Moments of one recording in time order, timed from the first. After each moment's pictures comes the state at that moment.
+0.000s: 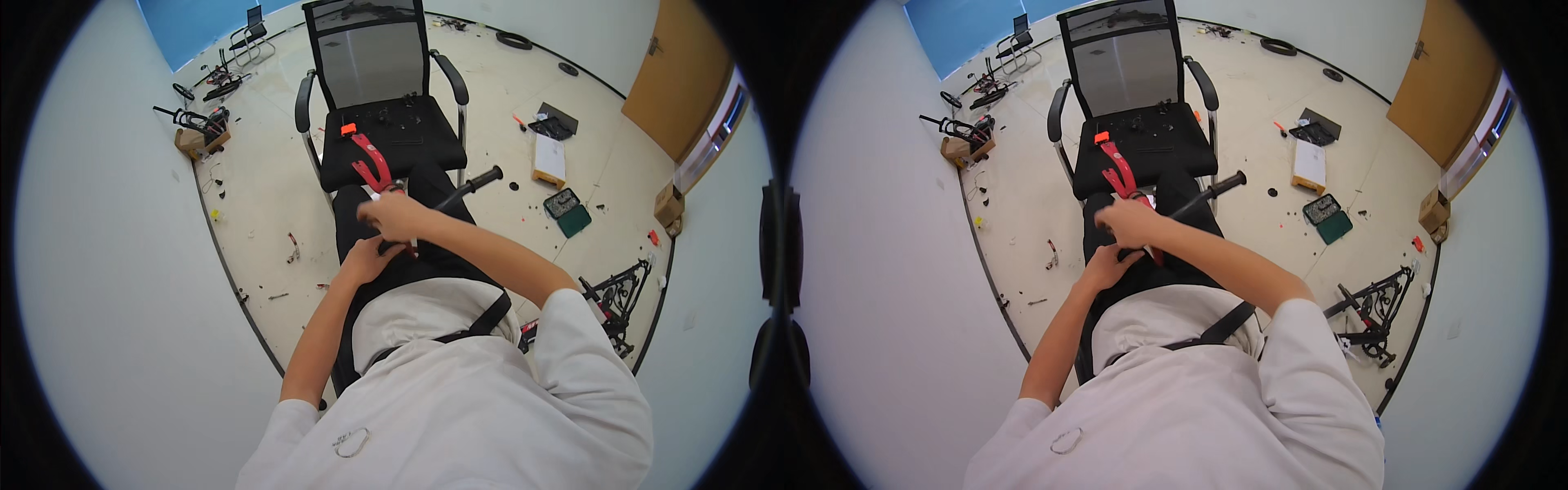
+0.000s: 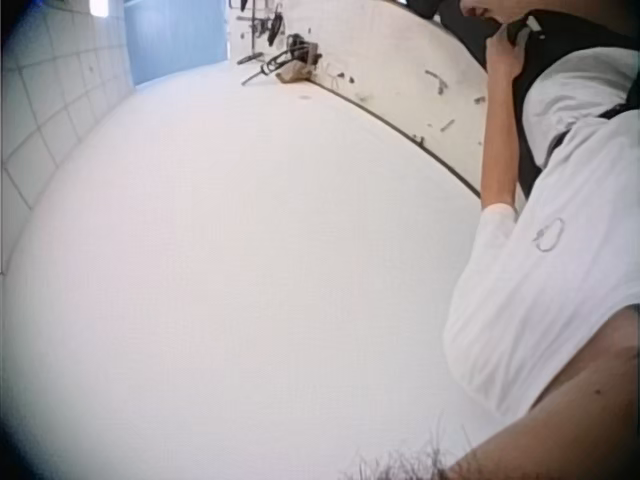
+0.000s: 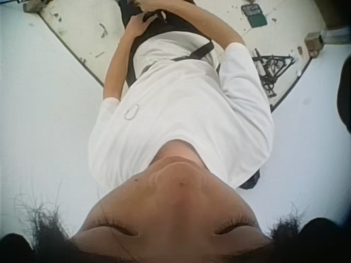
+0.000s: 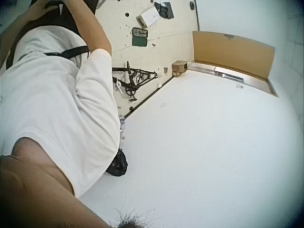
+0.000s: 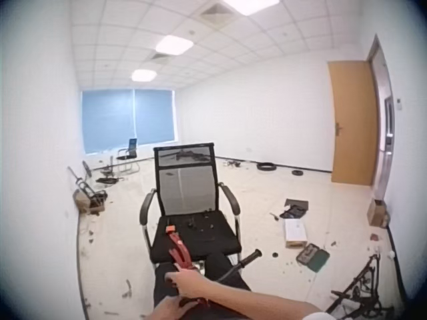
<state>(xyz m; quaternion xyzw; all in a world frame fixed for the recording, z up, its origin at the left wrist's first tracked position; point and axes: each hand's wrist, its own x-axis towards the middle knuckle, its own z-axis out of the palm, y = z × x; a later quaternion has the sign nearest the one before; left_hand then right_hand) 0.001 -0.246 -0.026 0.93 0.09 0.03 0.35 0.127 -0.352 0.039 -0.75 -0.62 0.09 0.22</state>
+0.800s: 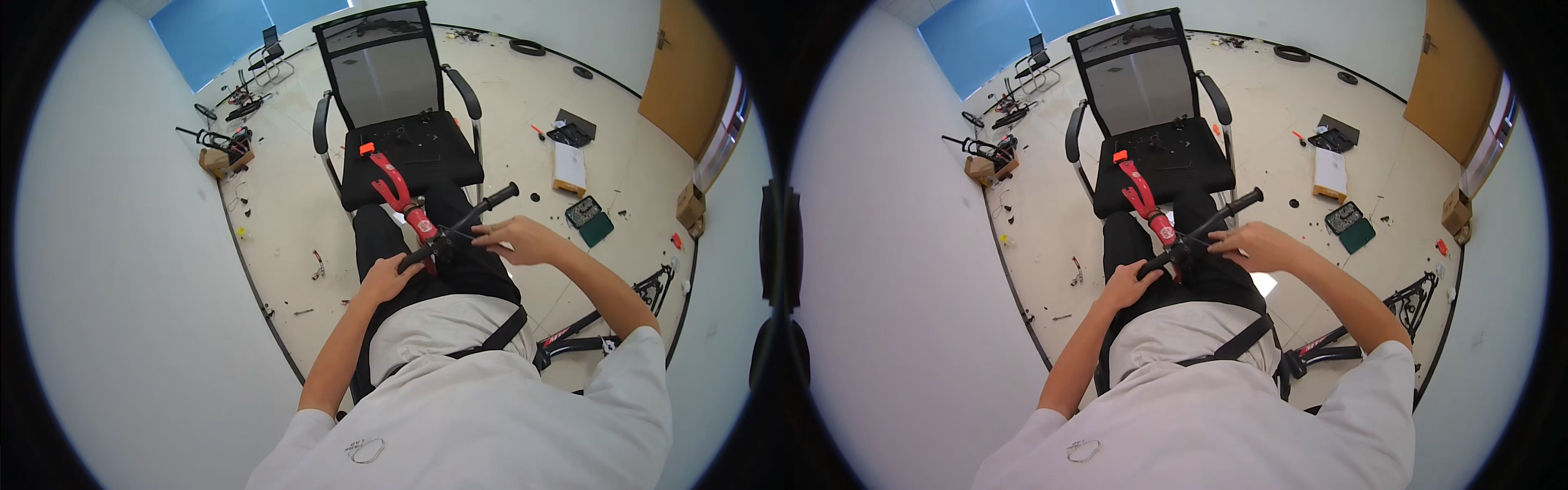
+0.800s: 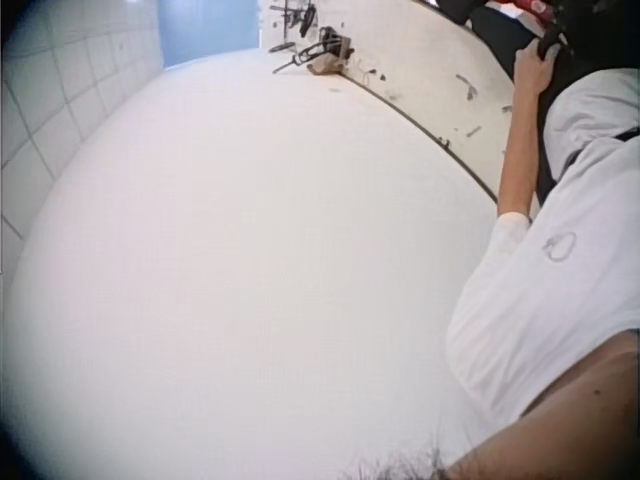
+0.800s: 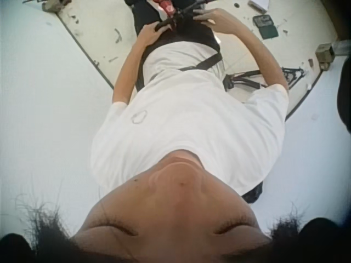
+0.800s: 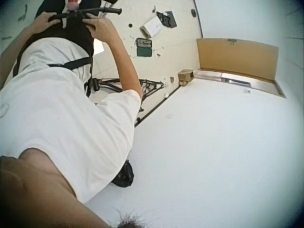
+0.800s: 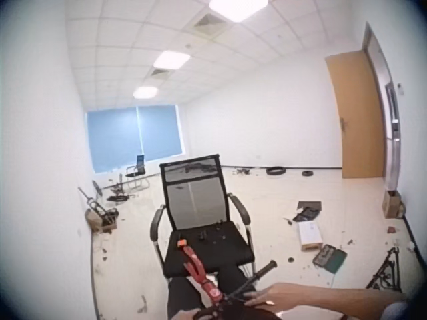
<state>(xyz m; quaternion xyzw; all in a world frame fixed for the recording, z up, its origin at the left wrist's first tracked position) 0.000 -0.257 -0.022 0.93 0.09 0.01 0.35 0.156 -0.546 0.060 -0.74 -0.61 0.06 0.26</state>
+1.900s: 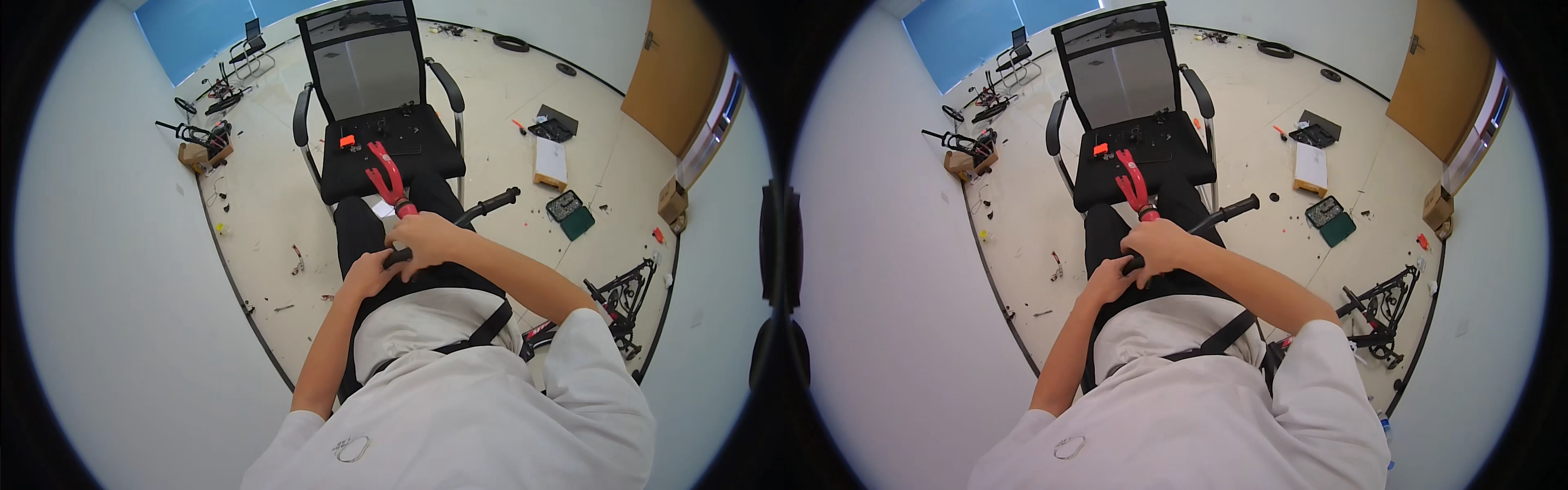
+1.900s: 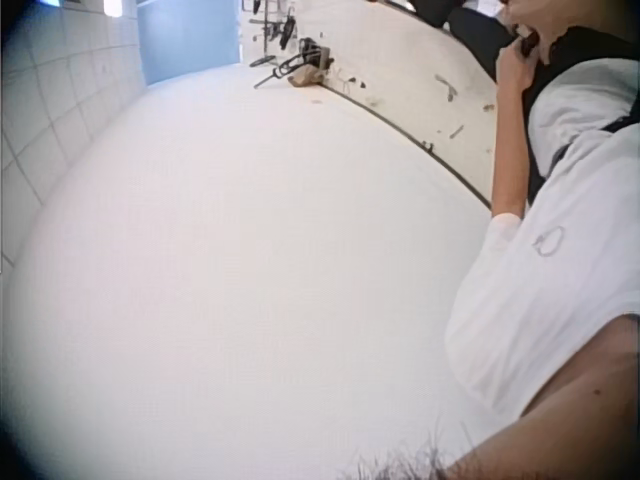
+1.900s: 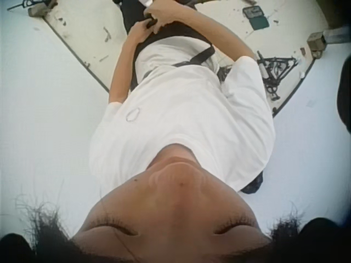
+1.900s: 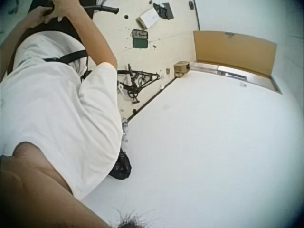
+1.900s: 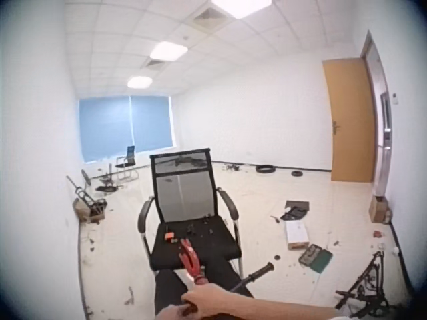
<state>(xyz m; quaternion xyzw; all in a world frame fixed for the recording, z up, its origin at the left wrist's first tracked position) 0.004 -0.253 -0.020 0.94 0.06 0.00 0.32 0.118 -0.416 0.061 -0.76 -0.63 0.09 0.11</state>
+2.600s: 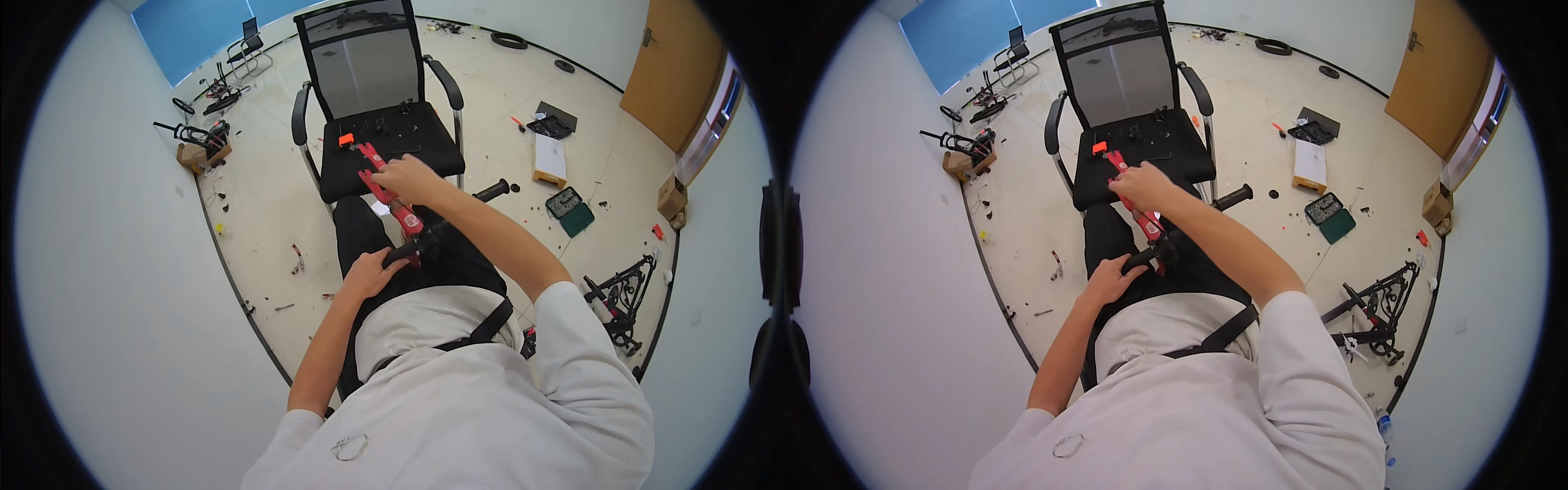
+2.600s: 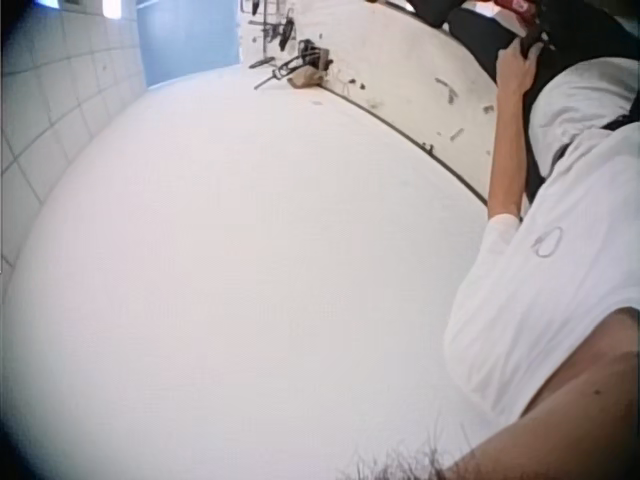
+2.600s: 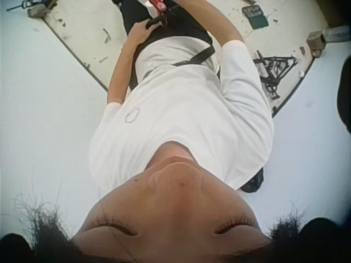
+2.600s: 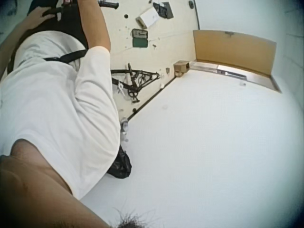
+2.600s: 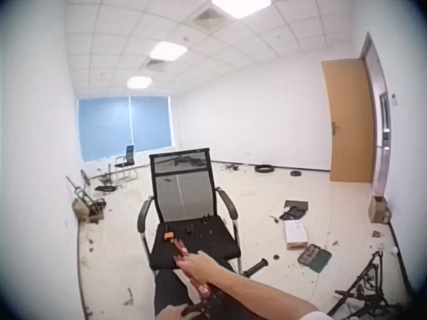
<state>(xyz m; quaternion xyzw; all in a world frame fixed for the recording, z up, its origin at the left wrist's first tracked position) -0.006 -0.256 -0.020 0.94 0.07 0.01 0.32 0.199 -0.352 0.052 -0.77 -0.62 -0.13 0.05</state>
